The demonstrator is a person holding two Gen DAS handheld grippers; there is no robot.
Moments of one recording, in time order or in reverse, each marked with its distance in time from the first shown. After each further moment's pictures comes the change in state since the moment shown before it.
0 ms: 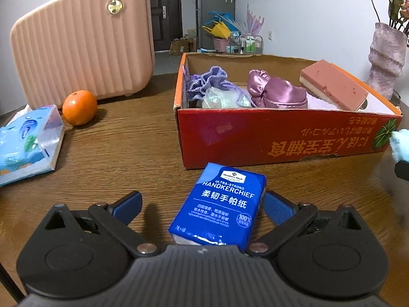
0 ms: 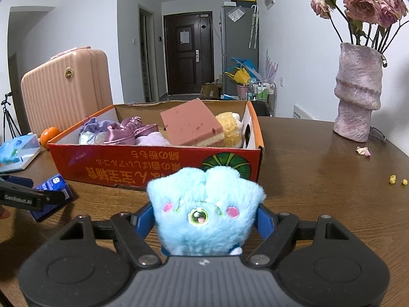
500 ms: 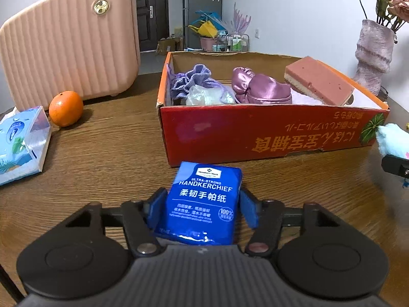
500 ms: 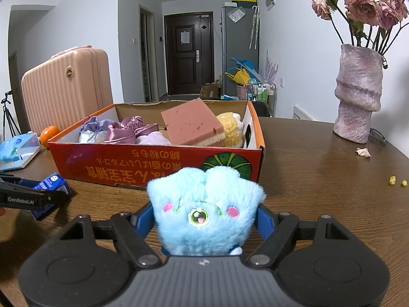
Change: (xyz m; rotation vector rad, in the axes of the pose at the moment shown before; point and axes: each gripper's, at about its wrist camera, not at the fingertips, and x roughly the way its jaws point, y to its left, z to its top) left arm 0.003 -0.004 -0.001 0.021 0.013 -0.067; right arm 0.000 0.002 -0.001 -0.009 -0.001 -0.003
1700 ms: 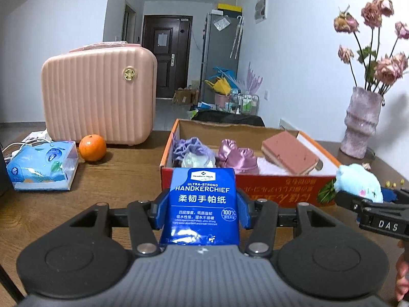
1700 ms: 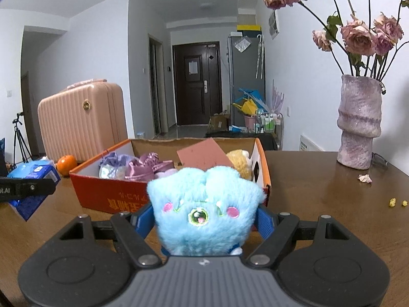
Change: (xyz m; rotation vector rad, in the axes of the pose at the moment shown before) left arm -0.096 -0.030 -0.003 -0.118 -0.271 0.038; right arm -0.033 0.006 0.011 0.006 -0.164 0.047
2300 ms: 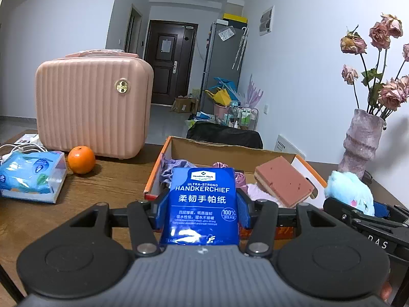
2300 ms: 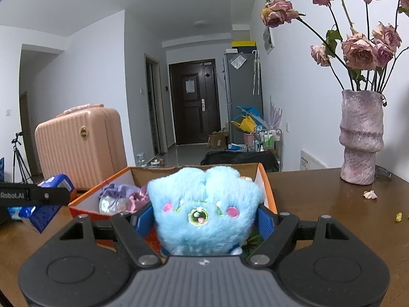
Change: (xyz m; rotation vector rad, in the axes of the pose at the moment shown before) left arm 0.011 -0.008 0.025 -0.067 -0.049 -0.015; right arm 0.014 0.003 0.022 0.038 -0.093 -0.004
